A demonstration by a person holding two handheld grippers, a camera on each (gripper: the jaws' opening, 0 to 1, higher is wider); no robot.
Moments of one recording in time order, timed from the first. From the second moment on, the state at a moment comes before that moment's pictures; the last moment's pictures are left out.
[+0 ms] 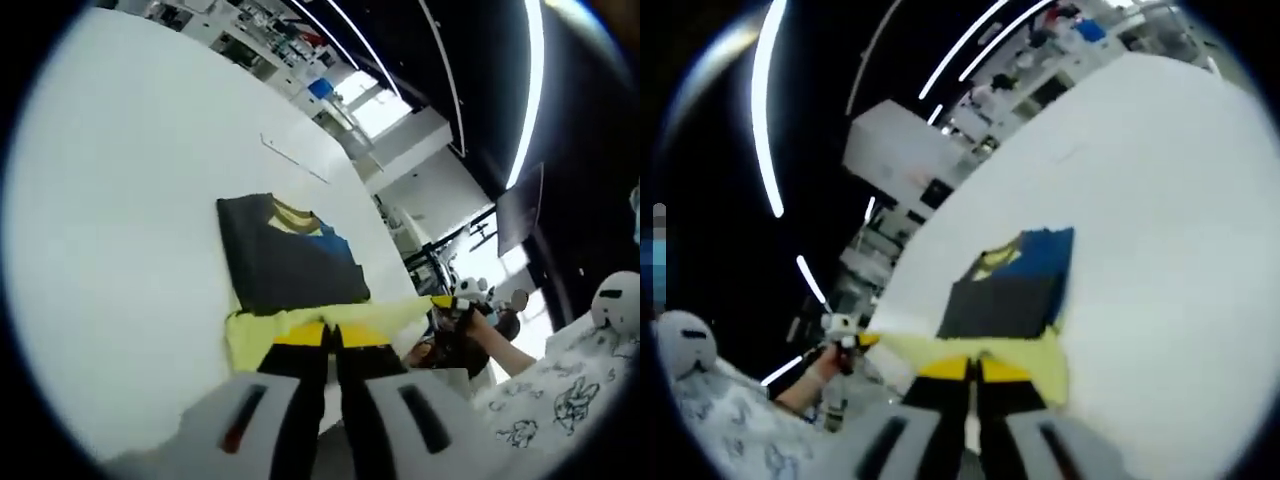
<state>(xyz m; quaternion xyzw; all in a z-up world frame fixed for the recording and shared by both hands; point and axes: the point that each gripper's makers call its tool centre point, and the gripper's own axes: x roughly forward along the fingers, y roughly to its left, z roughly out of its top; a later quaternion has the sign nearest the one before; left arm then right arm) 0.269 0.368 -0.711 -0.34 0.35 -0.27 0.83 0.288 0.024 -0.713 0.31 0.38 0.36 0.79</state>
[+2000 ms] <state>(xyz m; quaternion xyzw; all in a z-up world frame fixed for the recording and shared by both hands) 0.422 0.396 -0.816 -0.33 0.32 -0.17 0.87 0.459 0.046 -0.812 0.21 0.42 0.29 0.83</state>
